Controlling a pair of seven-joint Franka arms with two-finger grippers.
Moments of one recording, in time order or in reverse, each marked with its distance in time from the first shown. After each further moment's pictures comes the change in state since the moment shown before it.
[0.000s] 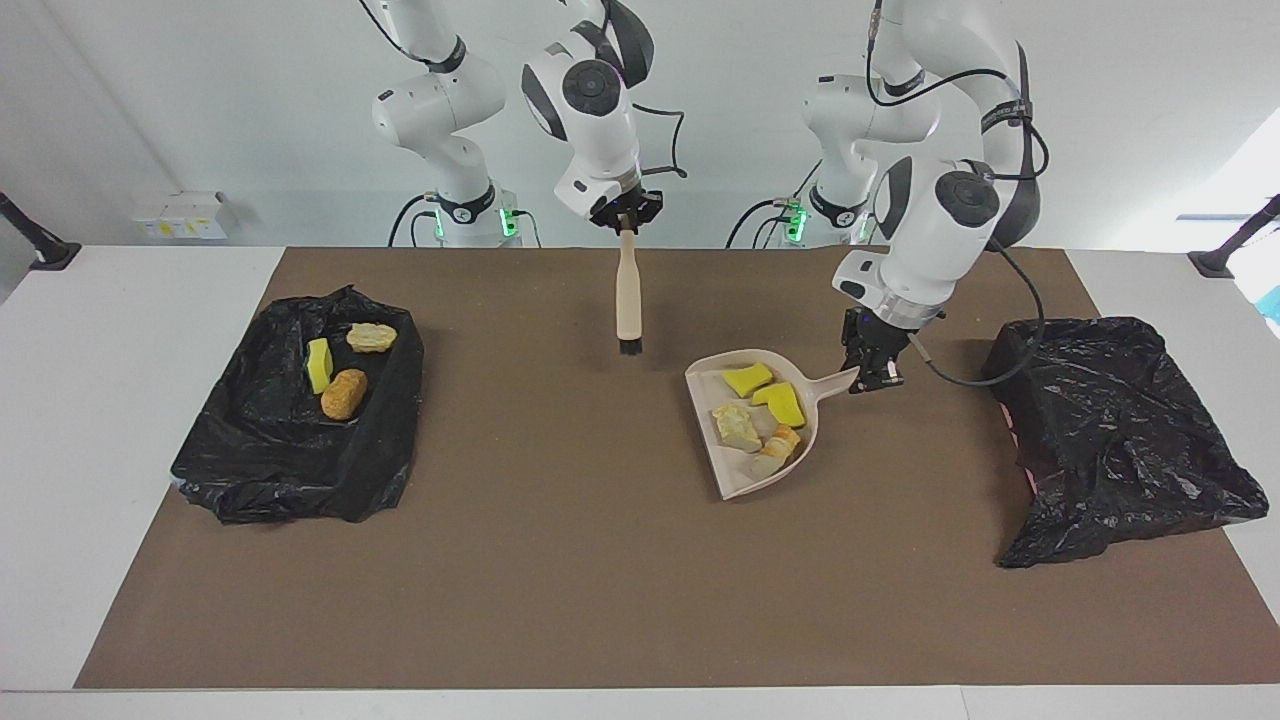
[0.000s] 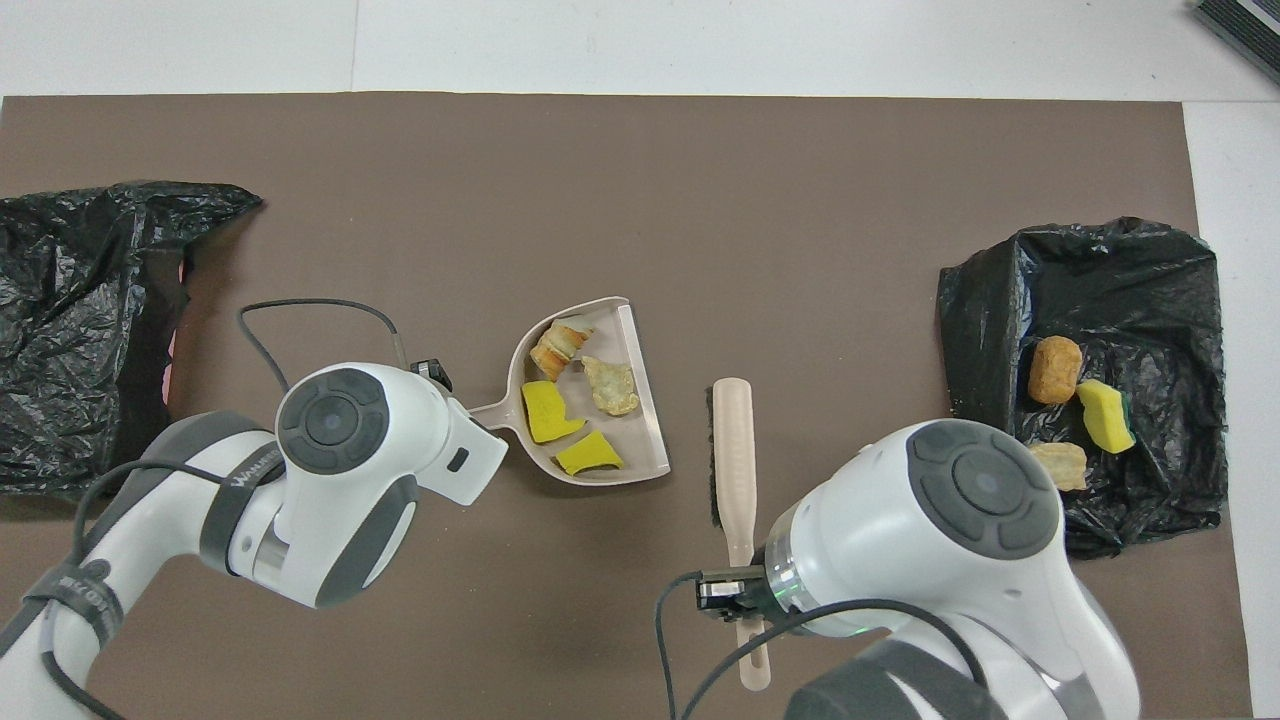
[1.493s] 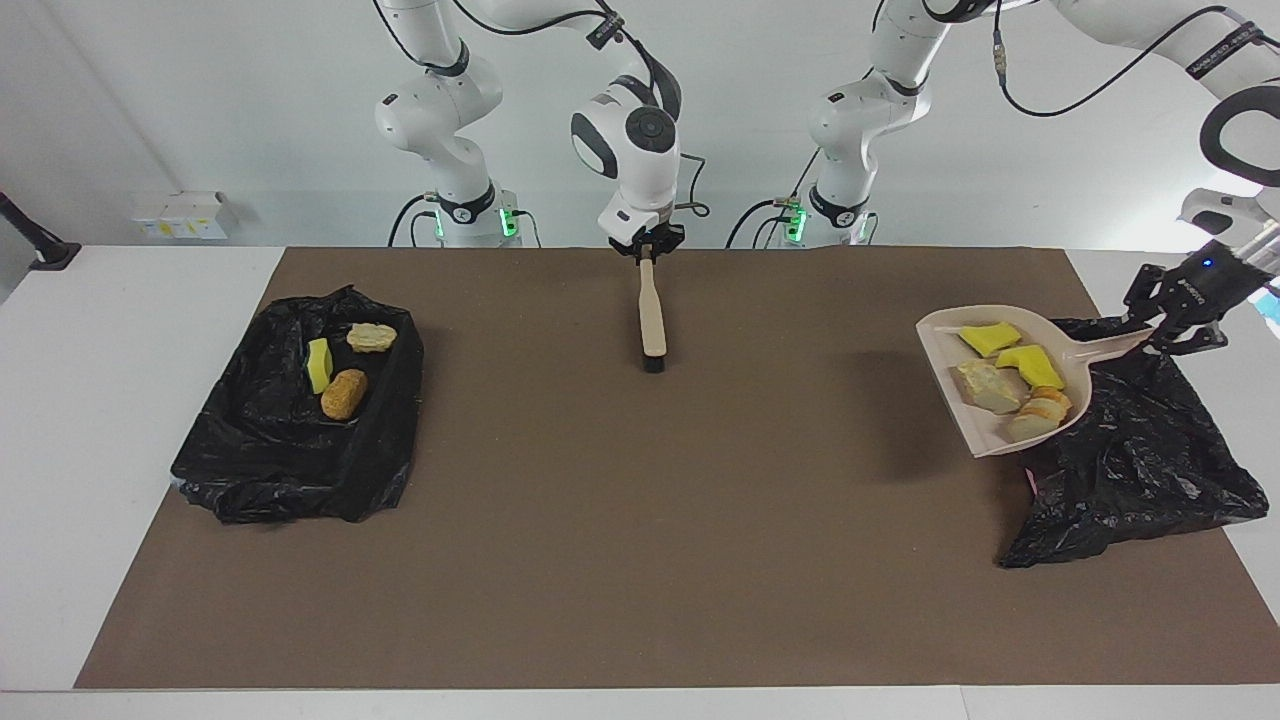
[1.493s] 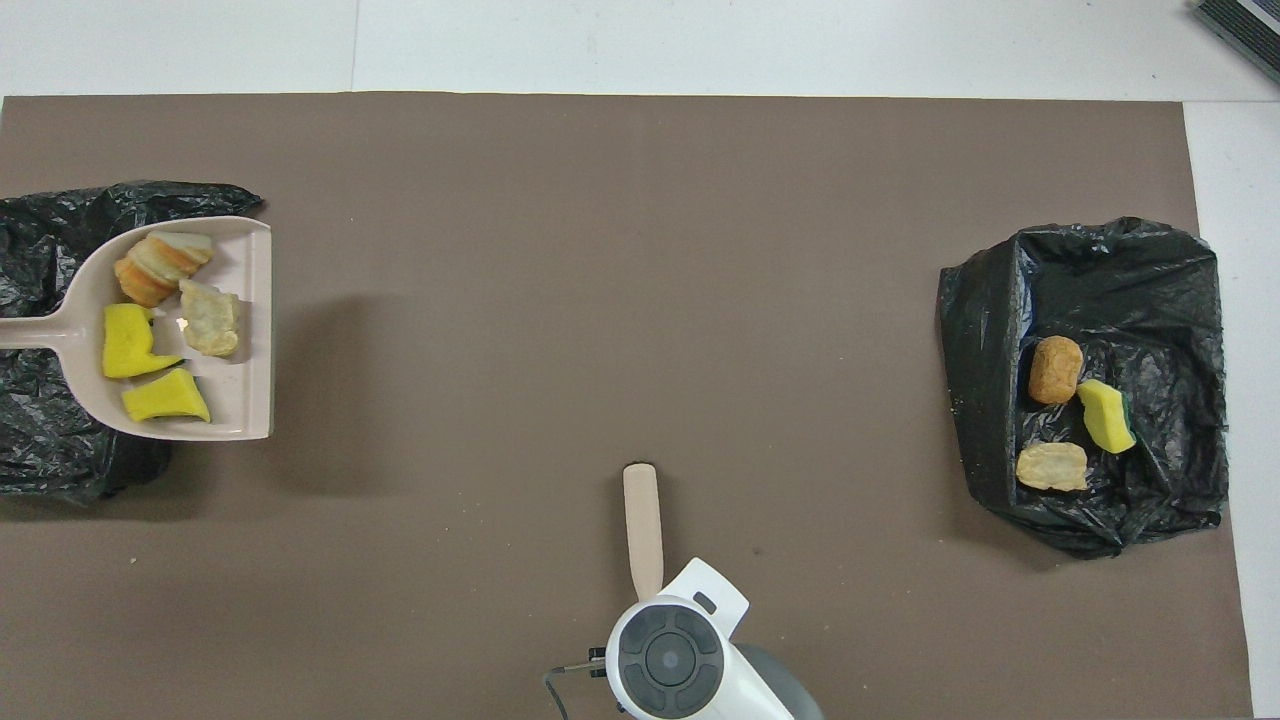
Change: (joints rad) left arm 0.637 0.117 0.006 0.446 -0.076 -0.369 0.734; right arm 0.125 0.121 -0.005 -0.083 -0.104 0.199 0.062
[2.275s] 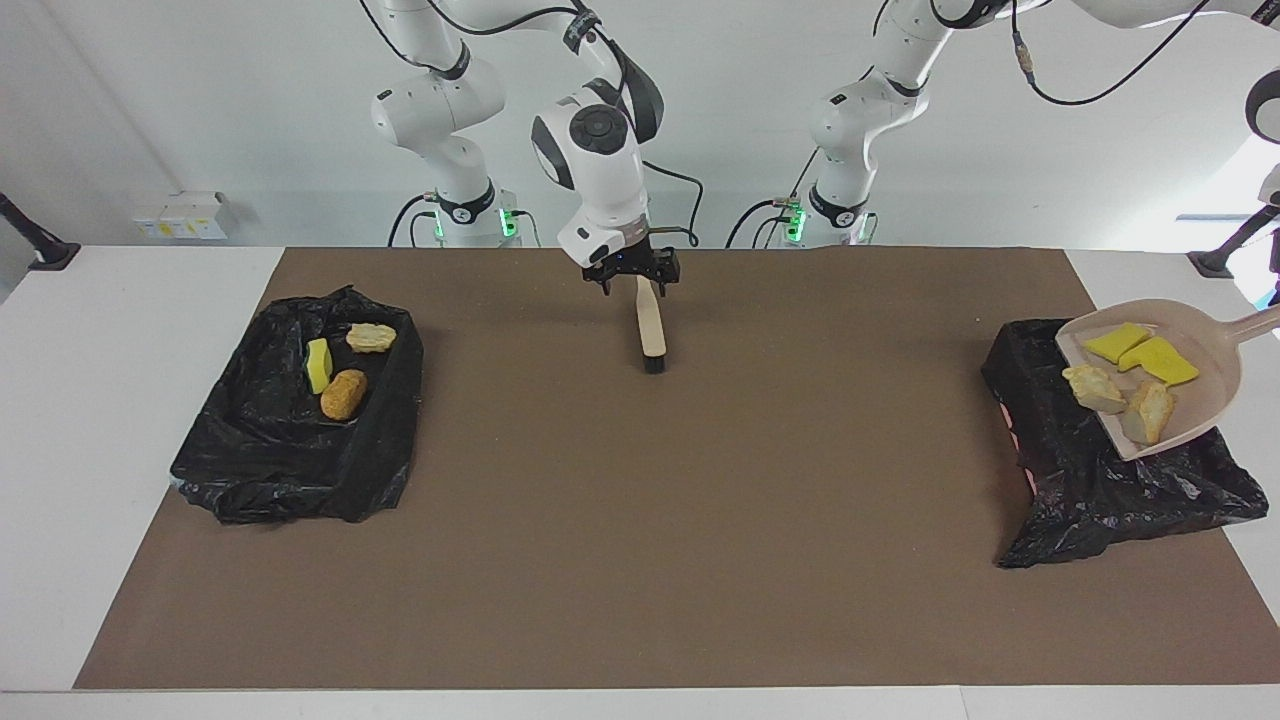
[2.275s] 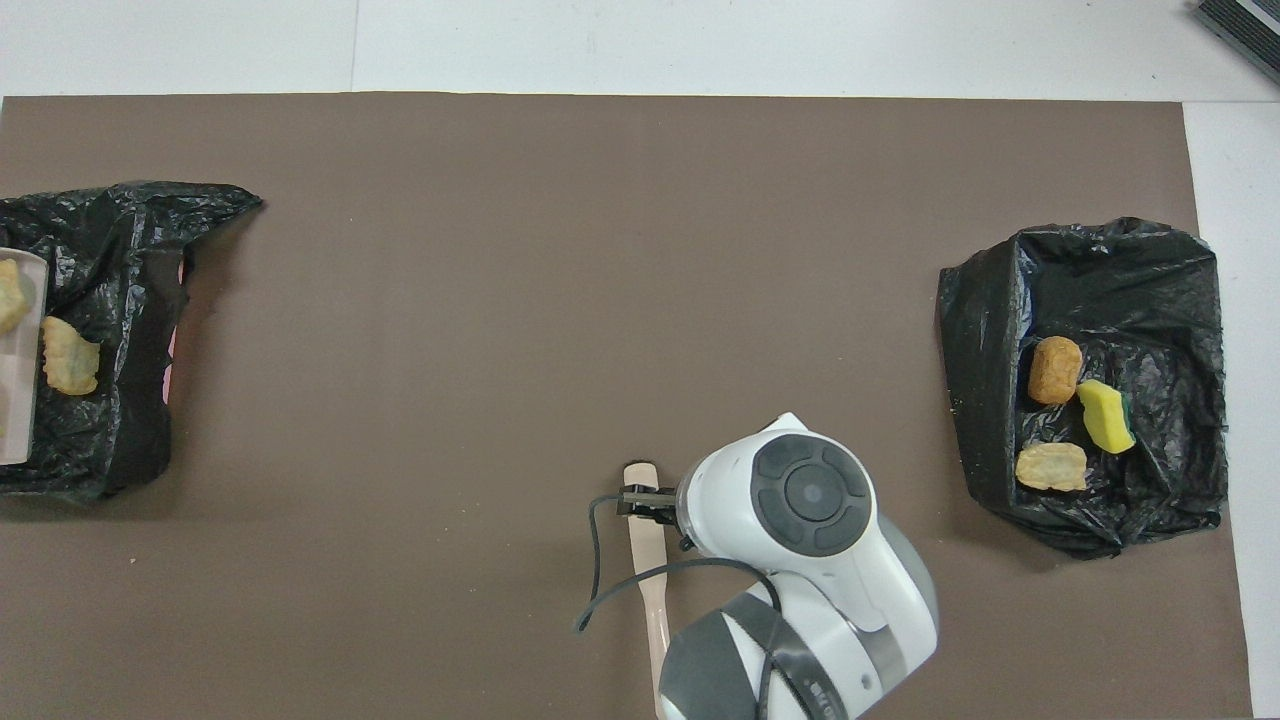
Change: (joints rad) left arm 0.036 0.029 -0.019 0.100 0.524 0.153 -0.016; right arm -0.259 0.026 -0.016 0.229 -0.067 -0.026 -0.004
